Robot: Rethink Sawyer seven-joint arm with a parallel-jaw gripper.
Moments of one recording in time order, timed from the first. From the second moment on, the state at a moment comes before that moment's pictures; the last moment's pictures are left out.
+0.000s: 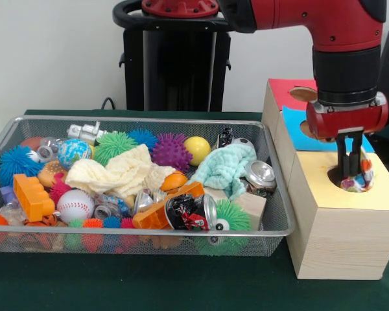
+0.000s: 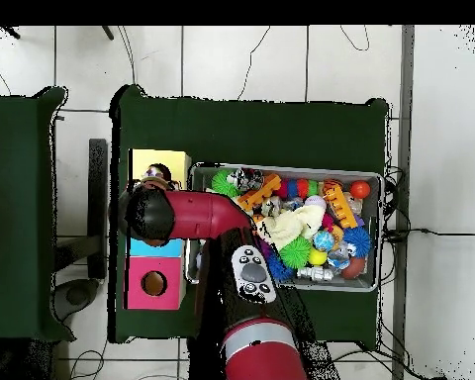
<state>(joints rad) -0.09 -0.60 0.17 1.64 0.09 0.31 1.67</state>
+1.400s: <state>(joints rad) -0.03 -0.49 0.11 1.54 0.09 0.31 1.67</state>
